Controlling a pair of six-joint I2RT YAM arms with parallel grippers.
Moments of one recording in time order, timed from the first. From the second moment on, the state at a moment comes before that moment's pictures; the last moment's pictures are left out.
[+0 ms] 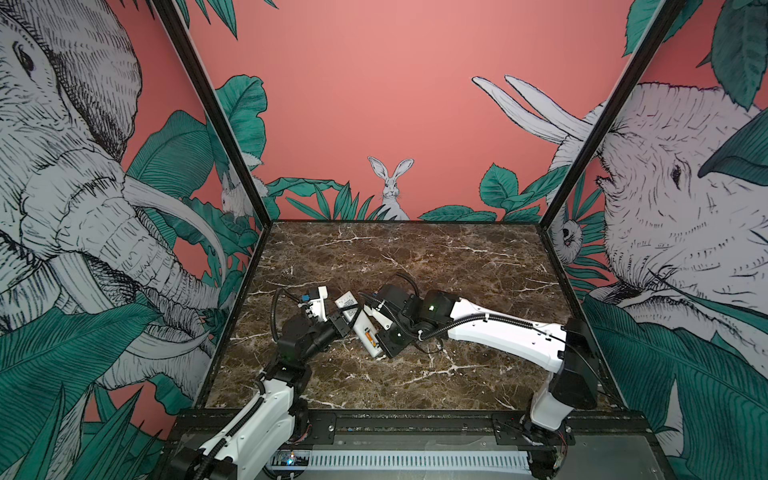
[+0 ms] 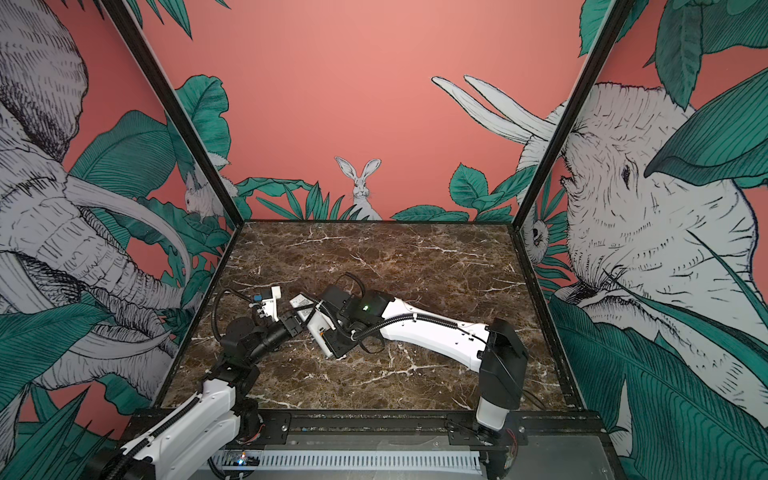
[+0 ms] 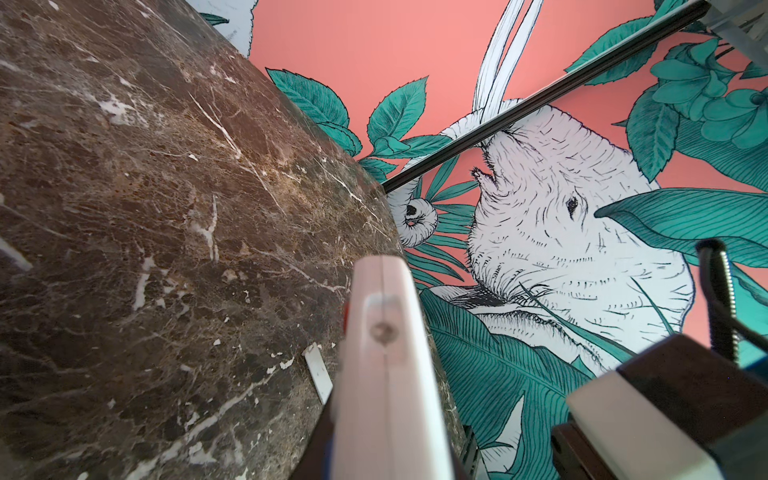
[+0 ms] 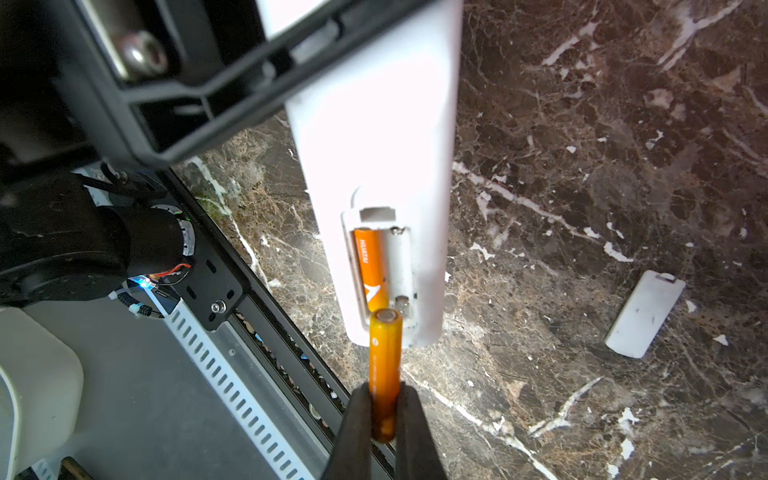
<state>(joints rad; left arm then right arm) -0.30 0.77 0.14 0.54 0.53 -0.99 1.15 1.72 1.53 -0.92 -0.11 0.39</state>
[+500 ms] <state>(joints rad) -0.30 0.74 0.14 0.54 0.53 -1.04 1.15 1.77 1.57 -0.96 -0.10 0.38</state>
